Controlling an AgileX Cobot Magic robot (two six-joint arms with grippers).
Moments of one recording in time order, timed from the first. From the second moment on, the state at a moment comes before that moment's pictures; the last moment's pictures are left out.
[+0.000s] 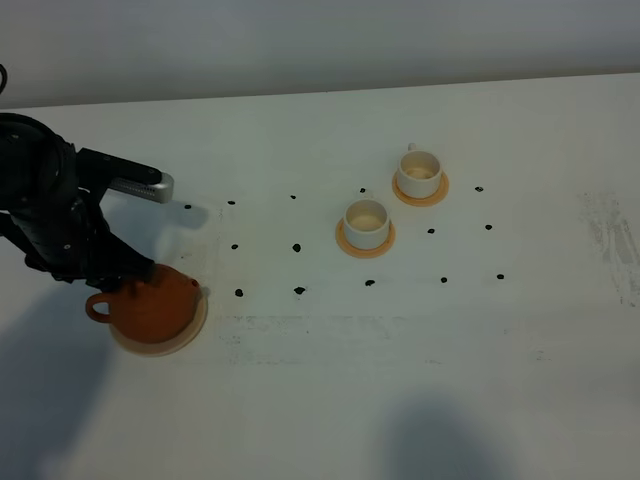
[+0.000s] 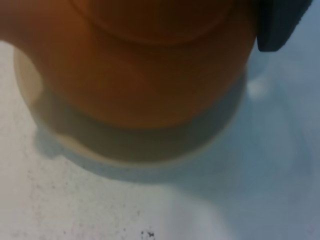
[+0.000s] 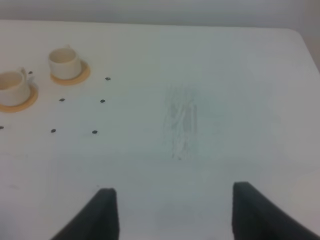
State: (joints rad) left arm -0.17 1.86 -1.11 0.26 0.68 -0.02; right arm 0.02 -0.01 -0.52 -0.04 1.12 0.05
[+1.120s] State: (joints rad) left arm -0.16 1.85 -1.11 0.25 0.85 -0.07; right arm 0.02 -0.01 -0.52 -0.04 1.12 0.05
